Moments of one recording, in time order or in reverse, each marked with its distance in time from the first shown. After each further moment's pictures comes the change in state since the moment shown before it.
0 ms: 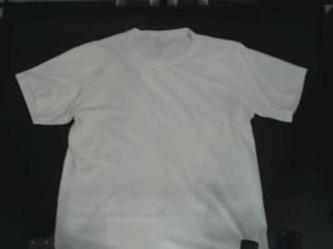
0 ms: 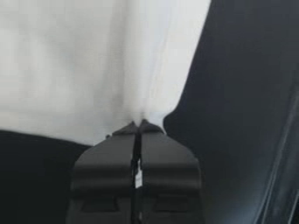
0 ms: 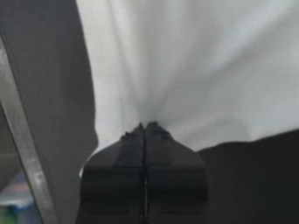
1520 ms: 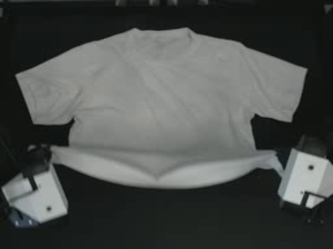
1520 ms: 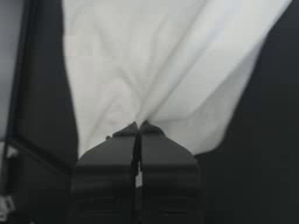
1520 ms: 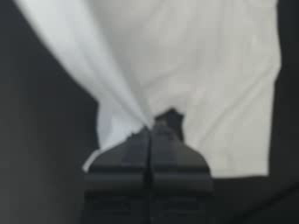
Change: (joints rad) left arm 0.239 -0.468 0.021 0.436 0.517 0.213; right arm -0.210 -0.457 -0.046 -0.396 0.561 -0.281
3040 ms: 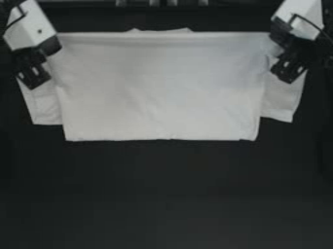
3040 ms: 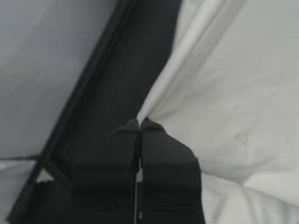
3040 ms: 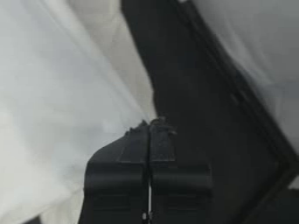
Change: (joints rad) left arm 0.991 -0.187 0.253 0.003 -0.661 0.430; right arm -0.976 -0.130 0.242 -0.017 -0.581 -0.331
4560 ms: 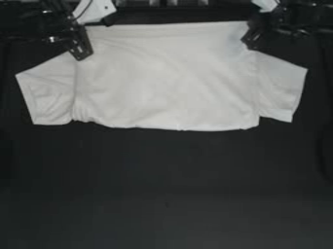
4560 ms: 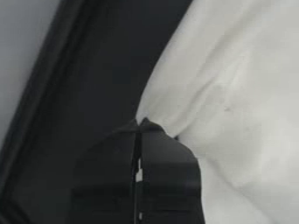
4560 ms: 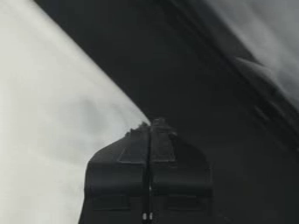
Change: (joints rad) left arm 0.360 0.621 -0.130 -0.006 -0.344 0.075; right arm -0.451 0.476 0.018 0.043 -0.543 -0.021
